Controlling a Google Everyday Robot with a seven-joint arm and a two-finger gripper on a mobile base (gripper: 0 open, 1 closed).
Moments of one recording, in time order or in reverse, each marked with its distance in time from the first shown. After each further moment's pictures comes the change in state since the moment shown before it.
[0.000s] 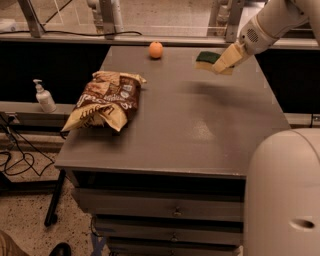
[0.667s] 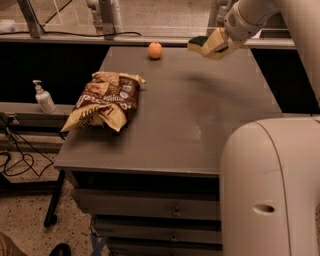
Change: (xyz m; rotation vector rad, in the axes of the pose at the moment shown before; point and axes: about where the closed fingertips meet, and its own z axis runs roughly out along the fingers) arm -0.055 -0.012 0.007 0.156 -0.042 0.264
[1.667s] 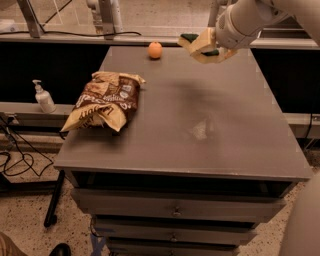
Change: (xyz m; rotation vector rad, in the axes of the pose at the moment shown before) arm 0.022 0.066 -0.023 -0.038 -0.103 0.301
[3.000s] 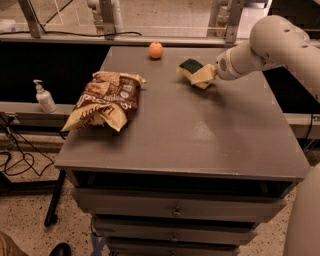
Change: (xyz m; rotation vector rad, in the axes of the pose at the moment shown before) arm 0.024 -0.049 0.095 -0.112 -0.079 -0.288
